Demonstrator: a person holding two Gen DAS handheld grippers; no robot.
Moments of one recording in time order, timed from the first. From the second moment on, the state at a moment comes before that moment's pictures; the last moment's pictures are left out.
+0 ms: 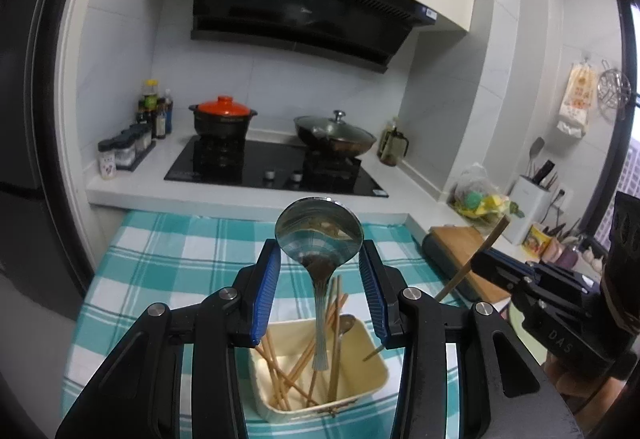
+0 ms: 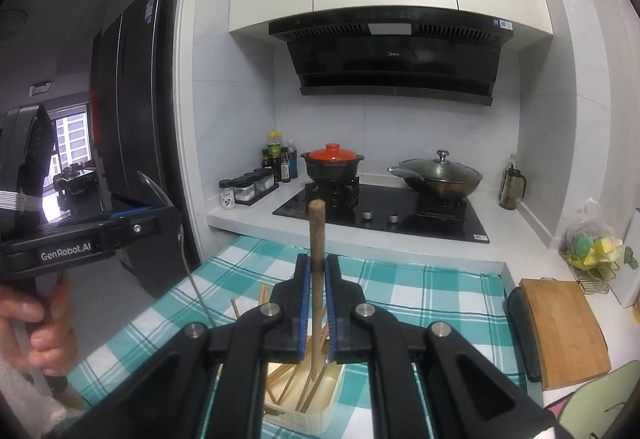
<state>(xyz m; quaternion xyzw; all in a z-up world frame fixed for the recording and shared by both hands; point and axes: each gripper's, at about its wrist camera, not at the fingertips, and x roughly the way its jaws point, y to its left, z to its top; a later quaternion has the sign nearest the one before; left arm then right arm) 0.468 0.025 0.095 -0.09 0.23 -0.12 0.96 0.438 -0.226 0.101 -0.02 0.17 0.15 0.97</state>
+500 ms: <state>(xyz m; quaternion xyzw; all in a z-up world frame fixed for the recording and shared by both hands) 0.556 0.012 0.002 -0.07 0.36 -0.09 0.93 0.558 -0.212 -0.019 0.03 0.39 0.18 0.90</state>
